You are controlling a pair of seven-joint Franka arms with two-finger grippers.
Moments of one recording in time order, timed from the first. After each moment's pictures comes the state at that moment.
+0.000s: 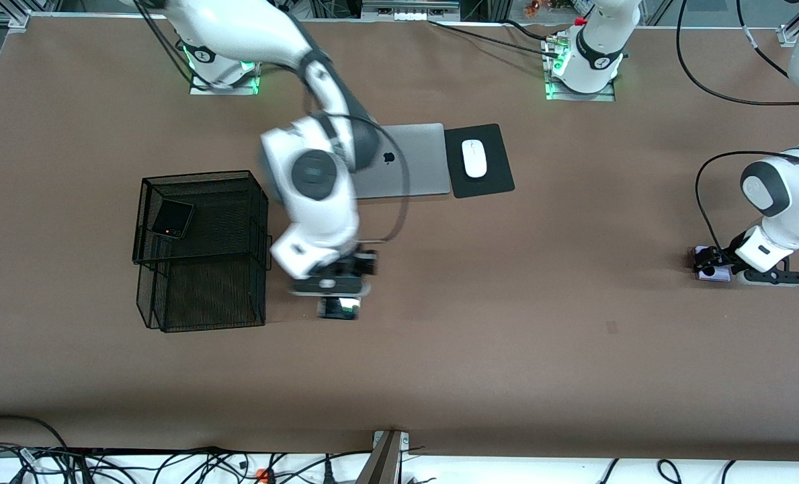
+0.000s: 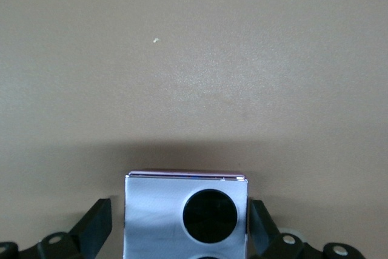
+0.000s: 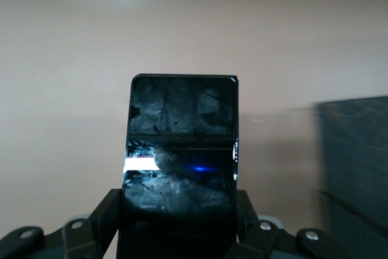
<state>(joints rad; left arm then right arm) 0.61 0.62 -0.18 -1.96 0.12 2.68 0.39 0.76 0.73 -0.35 -1.10 0.14 1.87 0.49</state>
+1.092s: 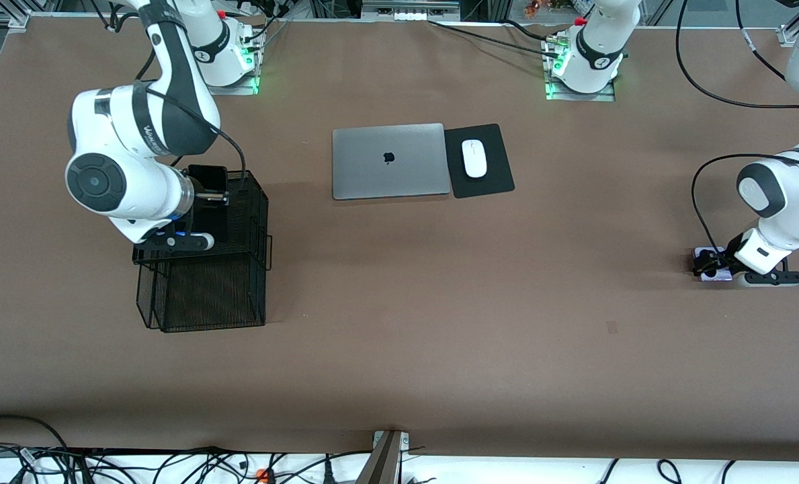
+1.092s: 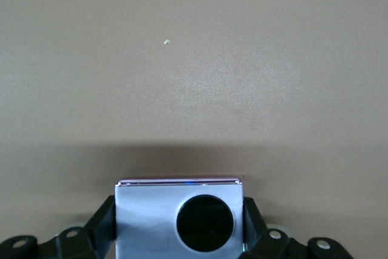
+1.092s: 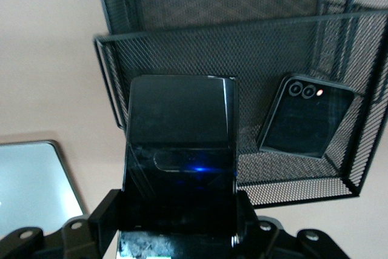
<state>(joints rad) 0.61 0.64 -0.18 -1.96 0.12 2.71 0.32 0.66 0.32 -0.46 -1.74 0.14 1.66 0.16</state>
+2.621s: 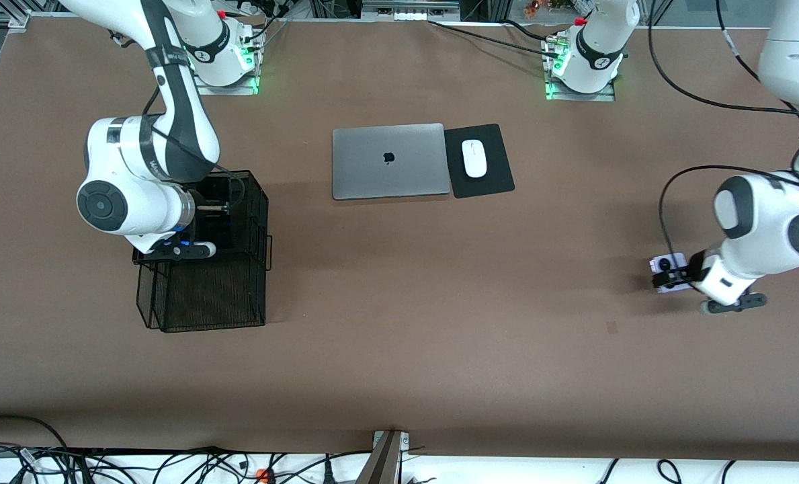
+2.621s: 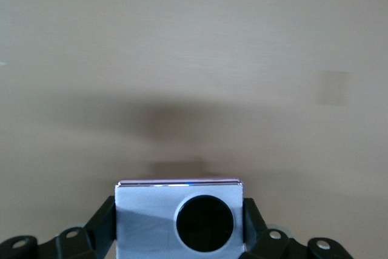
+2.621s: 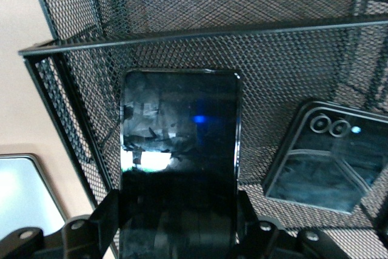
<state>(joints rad) 0.34 0.57 -0.21 -1.81 0.12 2.33 -0.13 0.64 0.39 -0.49 -1.83 0.25 1.80 0.04</state>
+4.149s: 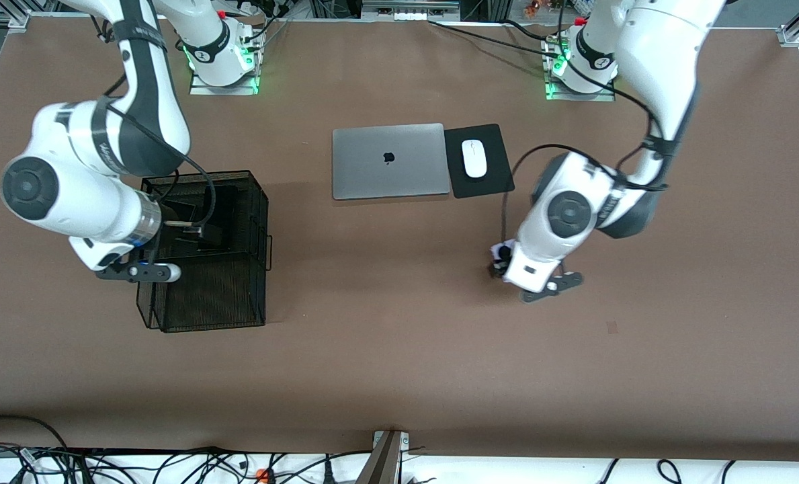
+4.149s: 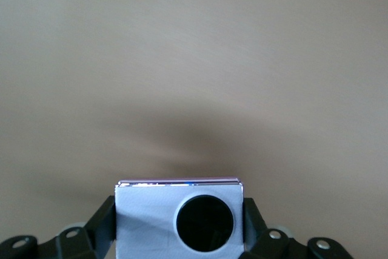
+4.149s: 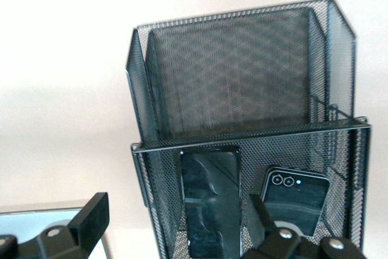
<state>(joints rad) -0.26 0.61 -0.21 -1.63 0.12 2.21 -0.86 0.64 0.41 -0.55 -1.54 0.28 1.78 0.10</state>
